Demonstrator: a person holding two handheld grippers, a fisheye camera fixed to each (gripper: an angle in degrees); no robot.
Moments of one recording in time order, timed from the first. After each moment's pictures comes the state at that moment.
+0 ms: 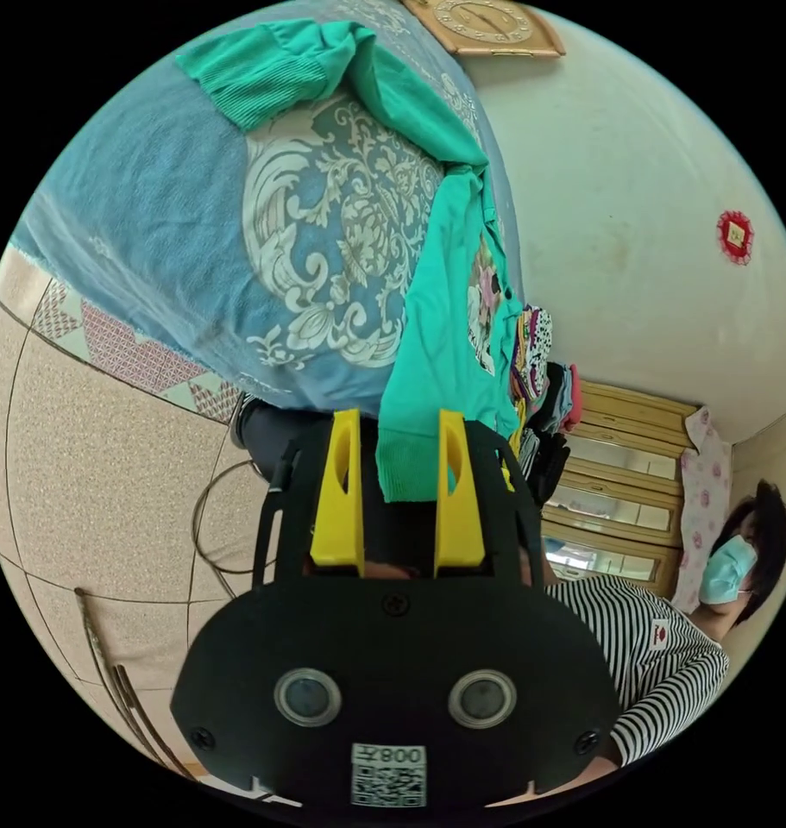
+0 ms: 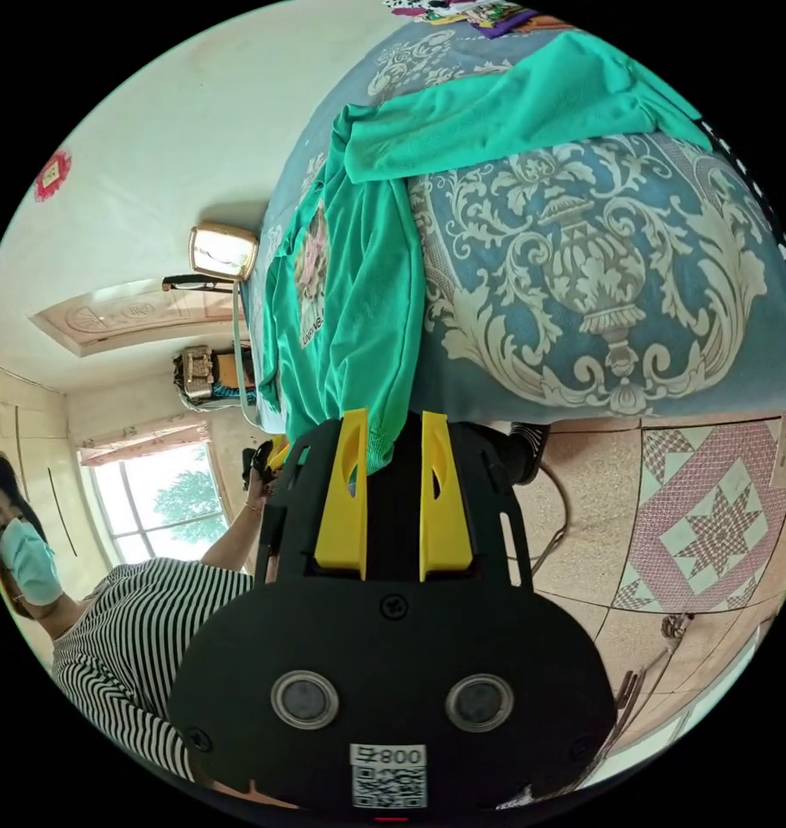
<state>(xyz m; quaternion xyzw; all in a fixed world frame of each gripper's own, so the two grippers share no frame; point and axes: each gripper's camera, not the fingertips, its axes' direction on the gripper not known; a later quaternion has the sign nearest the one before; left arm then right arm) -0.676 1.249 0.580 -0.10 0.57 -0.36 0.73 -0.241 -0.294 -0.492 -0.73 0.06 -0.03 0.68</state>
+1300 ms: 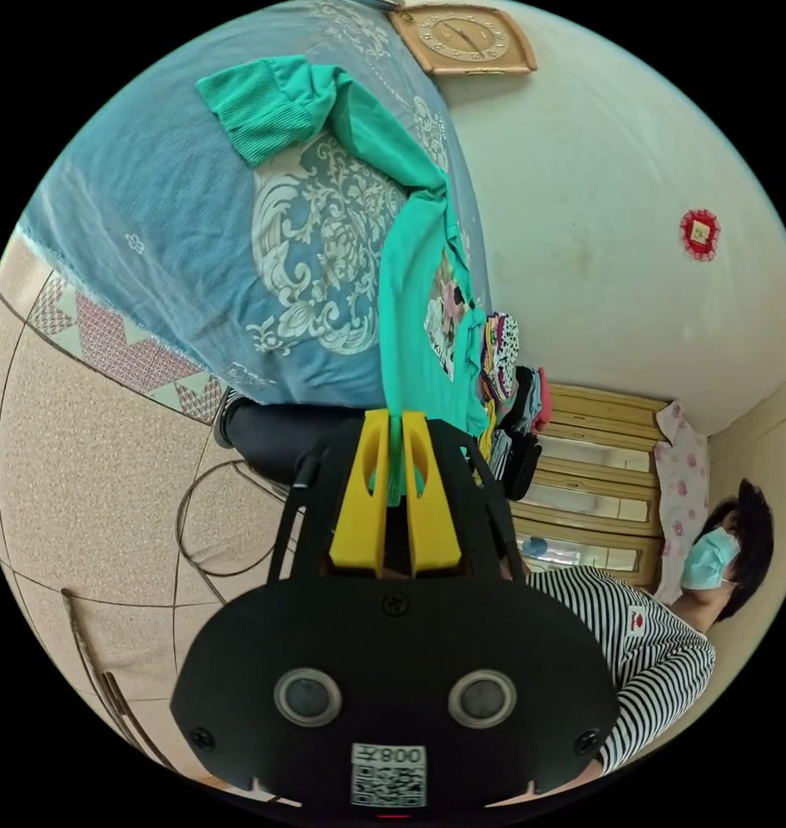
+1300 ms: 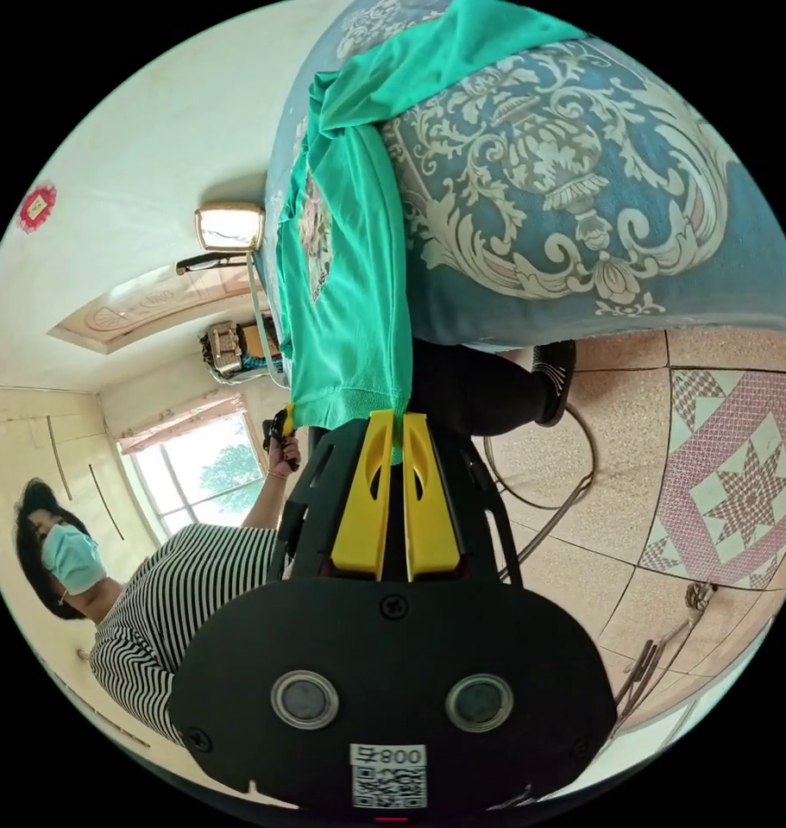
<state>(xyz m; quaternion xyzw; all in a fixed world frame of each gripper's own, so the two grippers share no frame) -0.652 1.228 0.620 -0.06 0.57 -0.37 0.73 -0.183 -0.269 -0.471 -0.78 0.04 0.04 0.63</state>
